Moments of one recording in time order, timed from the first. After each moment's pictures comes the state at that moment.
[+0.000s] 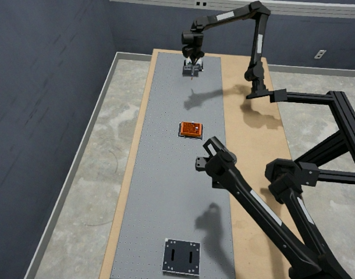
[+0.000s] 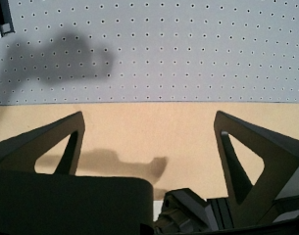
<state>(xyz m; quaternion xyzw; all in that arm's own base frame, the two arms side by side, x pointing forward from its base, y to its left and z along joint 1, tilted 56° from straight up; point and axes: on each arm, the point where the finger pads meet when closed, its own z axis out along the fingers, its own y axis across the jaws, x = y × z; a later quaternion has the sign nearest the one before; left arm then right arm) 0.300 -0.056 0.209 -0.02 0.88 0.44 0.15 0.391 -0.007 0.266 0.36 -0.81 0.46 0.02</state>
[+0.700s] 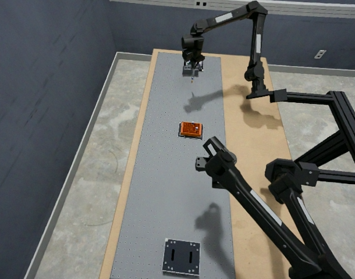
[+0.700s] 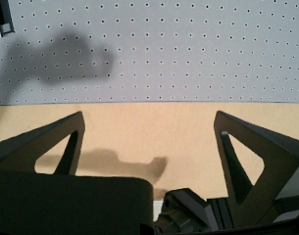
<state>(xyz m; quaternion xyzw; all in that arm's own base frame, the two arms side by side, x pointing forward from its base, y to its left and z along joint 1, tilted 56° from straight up) 0.300 -0.056 0.209 -0.02 0.88 0.44 0.15 0.392 0.010 0.239 0.36 -0.81 0.46 0.03</state>
